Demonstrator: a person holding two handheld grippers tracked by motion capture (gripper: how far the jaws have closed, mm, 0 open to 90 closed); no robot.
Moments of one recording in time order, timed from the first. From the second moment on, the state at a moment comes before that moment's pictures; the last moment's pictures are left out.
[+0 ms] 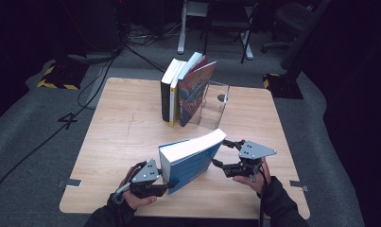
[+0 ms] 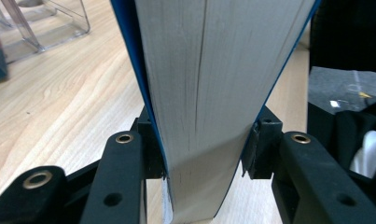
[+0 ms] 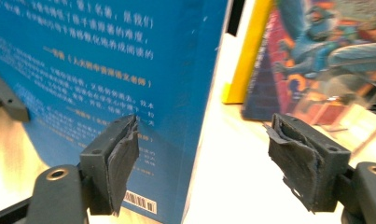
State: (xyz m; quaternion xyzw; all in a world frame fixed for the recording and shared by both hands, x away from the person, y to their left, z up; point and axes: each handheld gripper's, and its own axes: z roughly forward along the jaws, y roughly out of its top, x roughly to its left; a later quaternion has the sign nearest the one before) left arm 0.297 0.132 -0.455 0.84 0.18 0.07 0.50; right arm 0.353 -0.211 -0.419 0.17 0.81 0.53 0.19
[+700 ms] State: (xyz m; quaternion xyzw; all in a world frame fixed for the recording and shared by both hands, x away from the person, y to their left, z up) left arm 0.306 0.150 -0.456 0.84 0.18 0.09 0.49; right arm 0.362 -0.188 -0.433 0.11 0.84 0.53 0.09
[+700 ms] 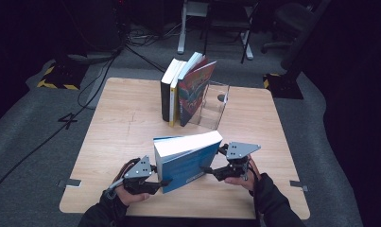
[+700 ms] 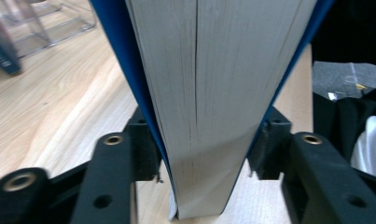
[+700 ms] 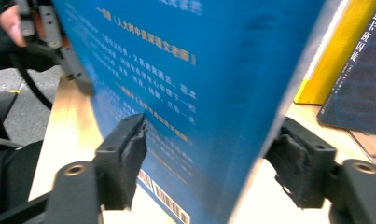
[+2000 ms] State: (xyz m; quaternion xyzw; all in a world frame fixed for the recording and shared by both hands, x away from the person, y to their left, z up) left arm 0.334 0.125 -0.452 0.84 0.20 0.18 0.46; right arm 0.317 -0.171 -0.369 0.09 0.86 0.49 0.14
